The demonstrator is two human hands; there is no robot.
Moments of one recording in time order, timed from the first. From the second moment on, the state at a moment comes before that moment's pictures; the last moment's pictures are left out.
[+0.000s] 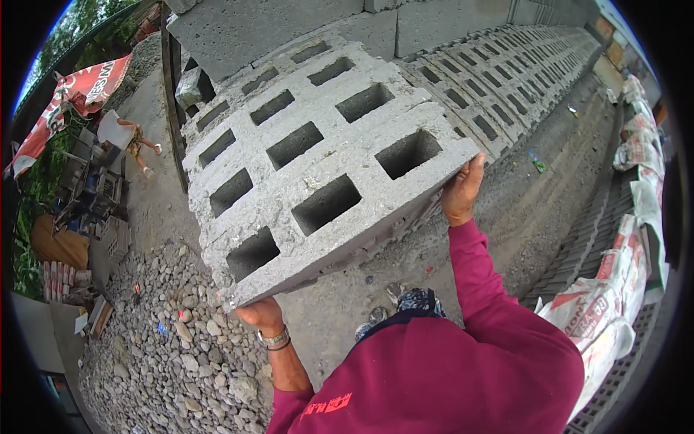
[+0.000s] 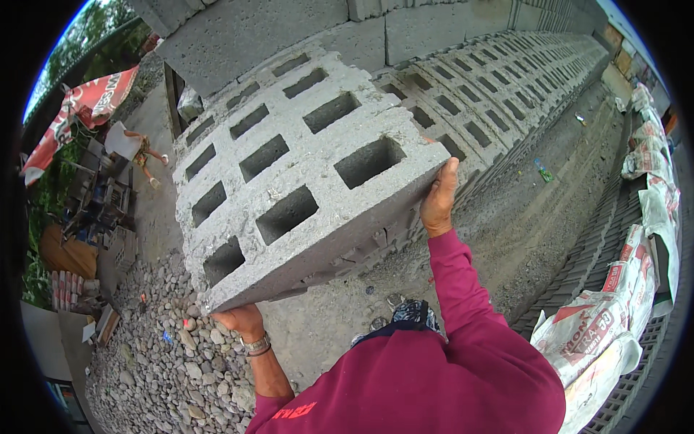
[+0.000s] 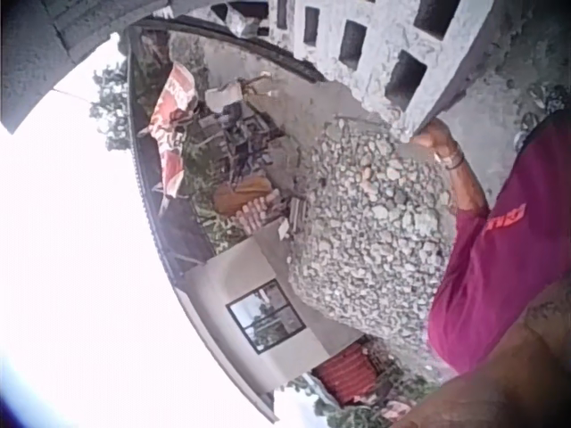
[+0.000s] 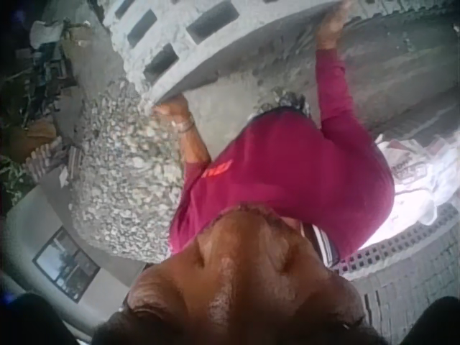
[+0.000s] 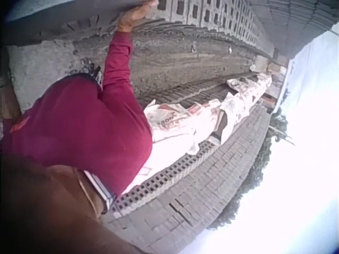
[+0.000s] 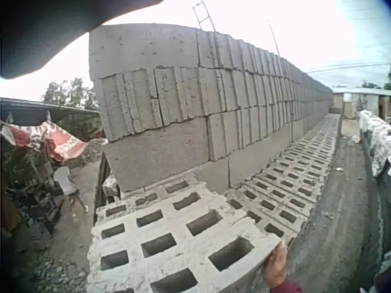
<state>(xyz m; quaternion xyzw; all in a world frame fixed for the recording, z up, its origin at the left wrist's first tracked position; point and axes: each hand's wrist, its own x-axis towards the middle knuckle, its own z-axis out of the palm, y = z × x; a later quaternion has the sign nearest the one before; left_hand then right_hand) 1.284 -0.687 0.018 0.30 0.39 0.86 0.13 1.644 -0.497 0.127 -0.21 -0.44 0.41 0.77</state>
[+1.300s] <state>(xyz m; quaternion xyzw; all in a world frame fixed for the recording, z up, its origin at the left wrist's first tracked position) 1.321 -0.726 0.039 0.25 0.67 0.69 0.12 1.781 -0.584 0.048 -0.55 -0.42 0.30 0.66</state>
